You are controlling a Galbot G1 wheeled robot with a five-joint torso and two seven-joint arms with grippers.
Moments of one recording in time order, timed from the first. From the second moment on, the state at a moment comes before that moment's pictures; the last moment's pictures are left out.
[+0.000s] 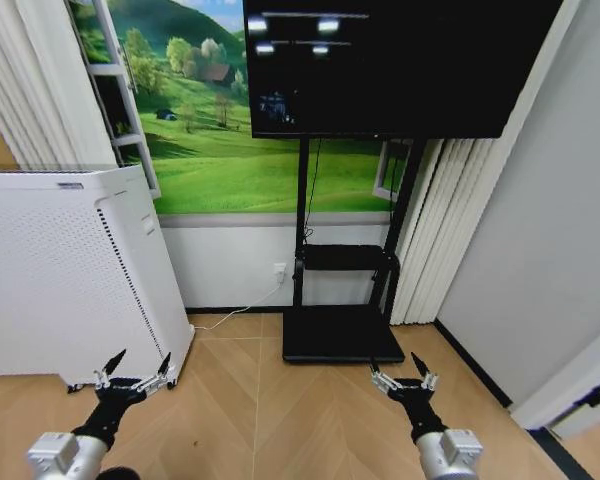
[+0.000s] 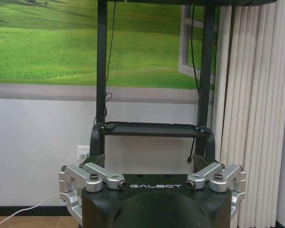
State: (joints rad) left arm 1.84 -1.24 -0.97 -2.34 -0.39 0.14 0.08; right arm -1.78 1.32 0.56 2.34 0.18 -0.10 0.18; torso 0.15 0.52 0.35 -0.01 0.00
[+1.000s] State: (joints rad) left arm 1.84 -1.24 -0.97 -2.34 -0.39 0.14 0.08; right arm -1.78 1.32 0.56 2.34 0.18 -0.10 0.18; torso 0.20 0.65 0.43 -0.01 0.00
